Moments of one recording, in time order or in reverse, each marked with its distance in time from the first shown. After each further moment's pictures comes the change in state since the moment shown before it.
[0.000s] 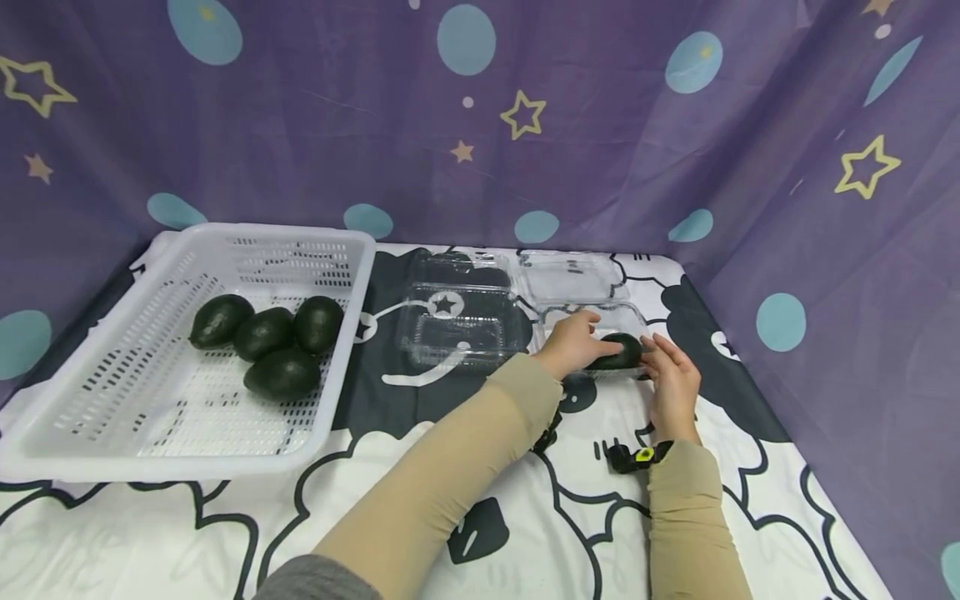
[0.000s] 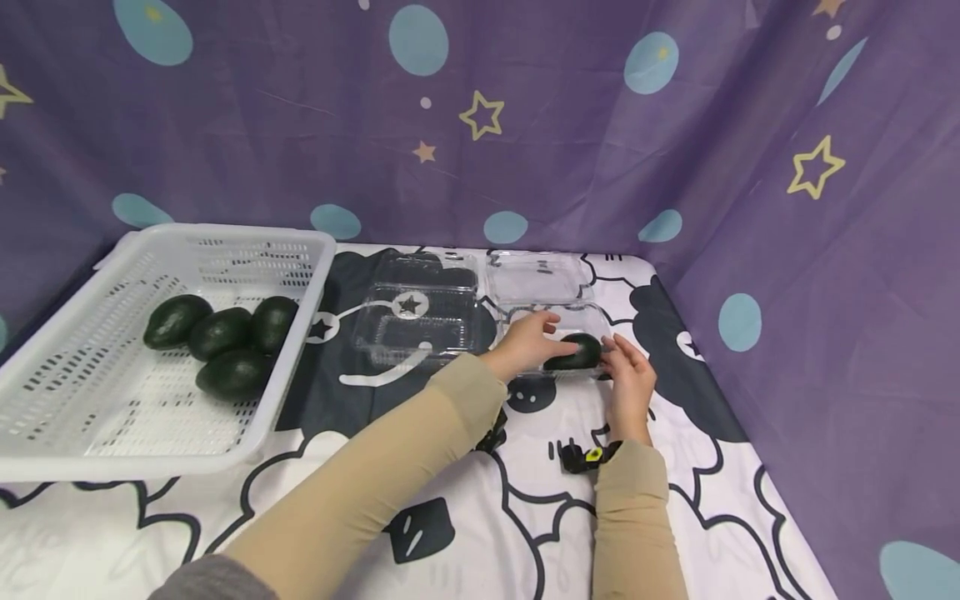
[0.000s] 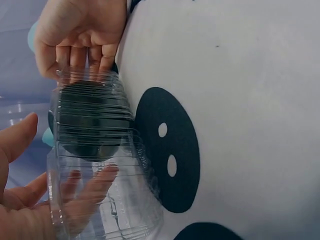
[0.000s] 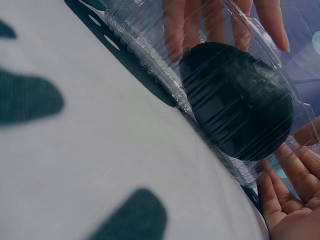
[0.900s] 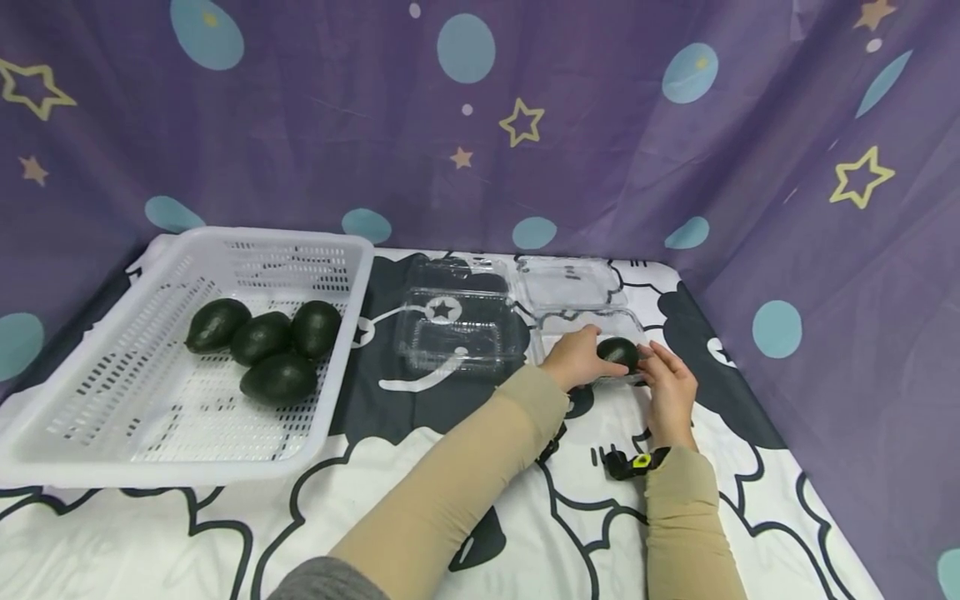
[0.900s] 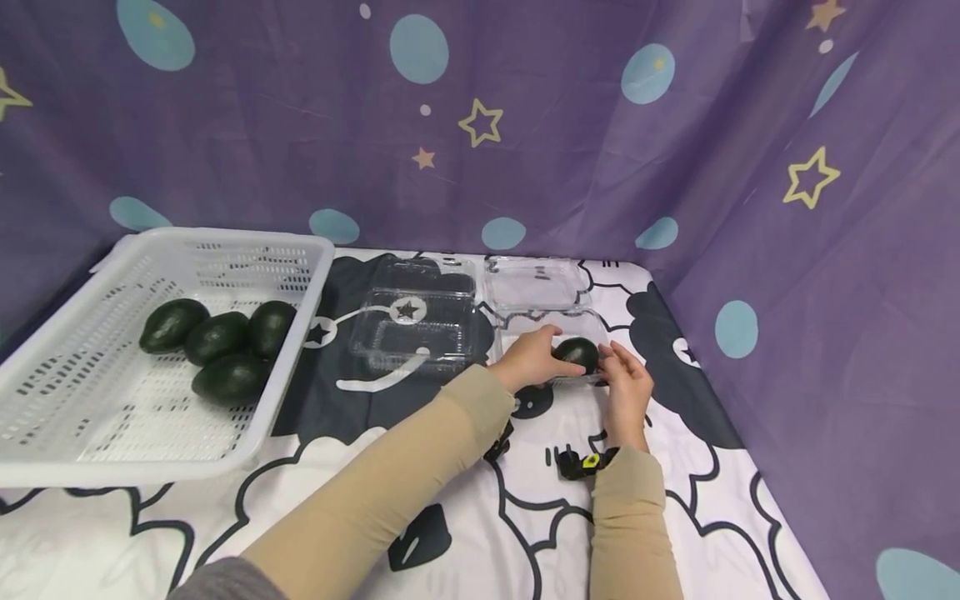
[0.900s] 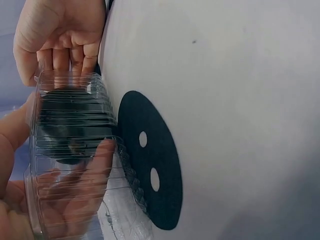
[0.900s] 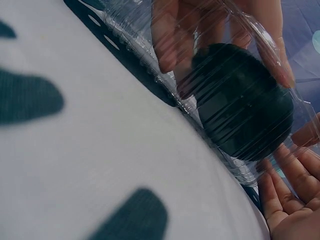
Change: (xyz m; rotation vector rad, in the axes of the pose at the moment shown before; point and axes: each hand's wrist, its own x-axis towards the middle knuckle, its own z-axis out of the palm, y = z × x) left_hand 0.009 -0.007 0.018 0.230 -0.021 0.048; right_hand -0.001 0.001 -0.001 -0.052 0.007 -0.013
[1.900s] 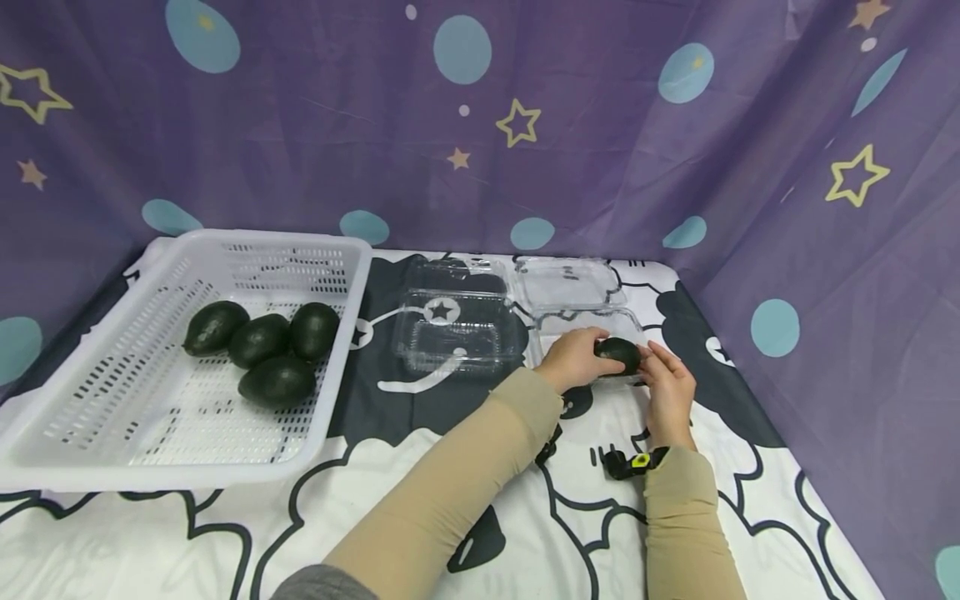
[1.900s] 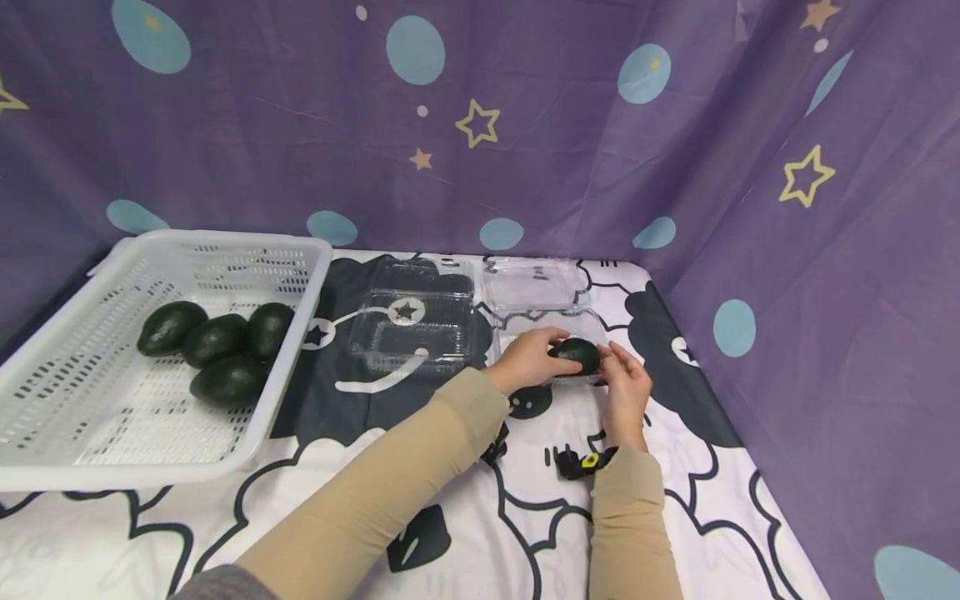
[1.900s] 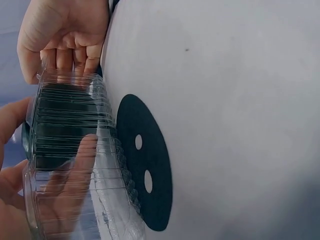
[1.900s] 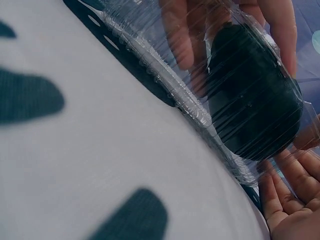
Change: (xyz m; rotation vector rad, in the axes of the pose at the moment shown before) left_hand -0.001 -0.004 -0.001 -0.010 0.019 0.108; right_hand 0.000 0.000 0.000 -0.003 0.009 0.013
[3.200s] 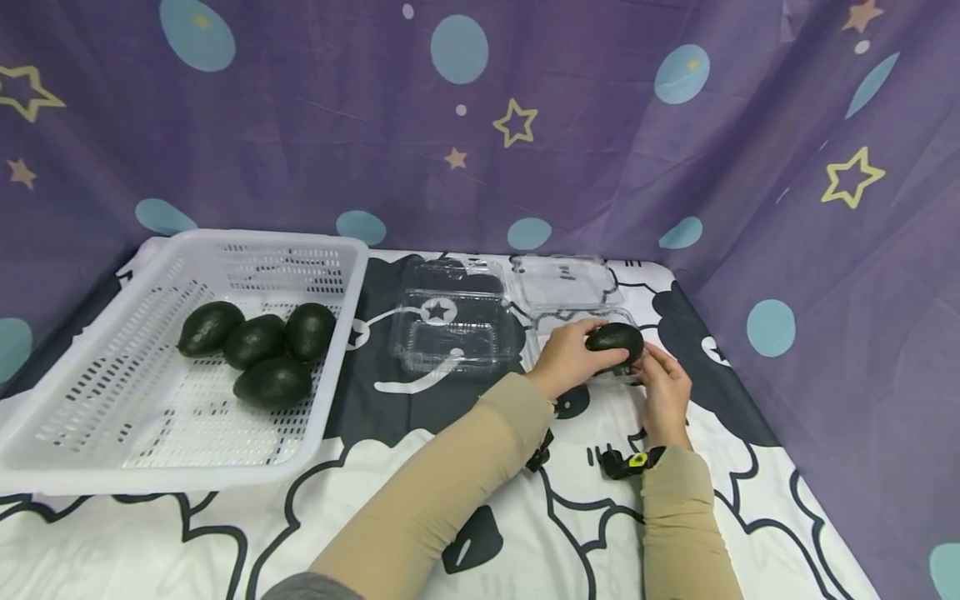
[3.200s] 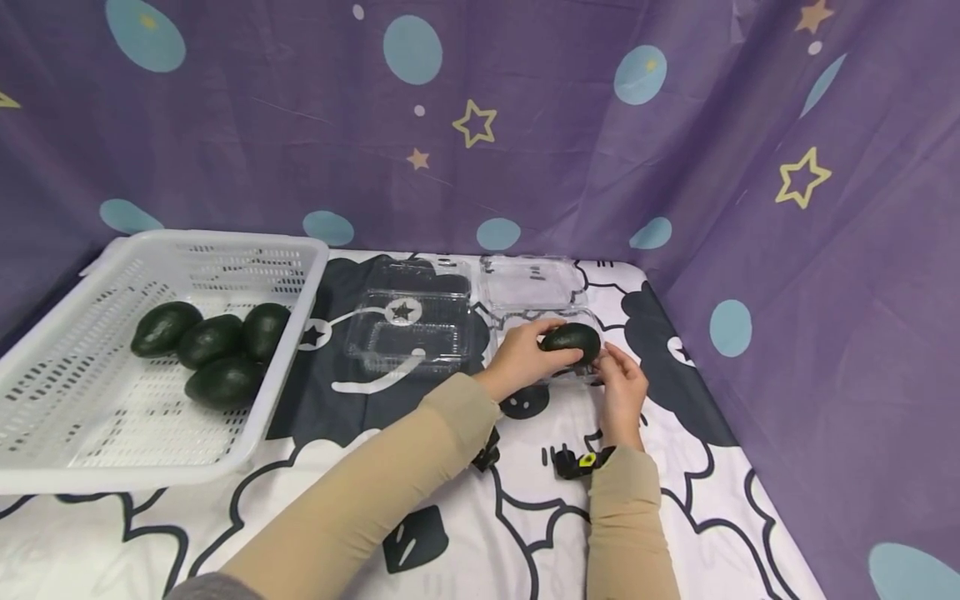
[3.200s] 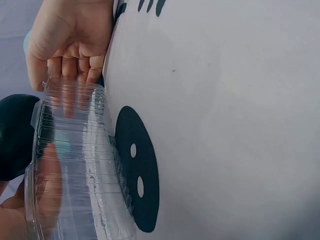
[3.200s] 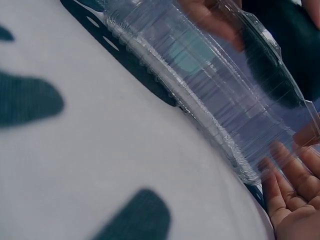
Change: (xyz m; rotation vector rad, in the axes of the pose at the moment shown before) left_hand -0.009 -0.002 -0.001 -0.259 0.149 0.038; right_hand 0.000 0.004 0.000 -0.019 0.019 -0.052
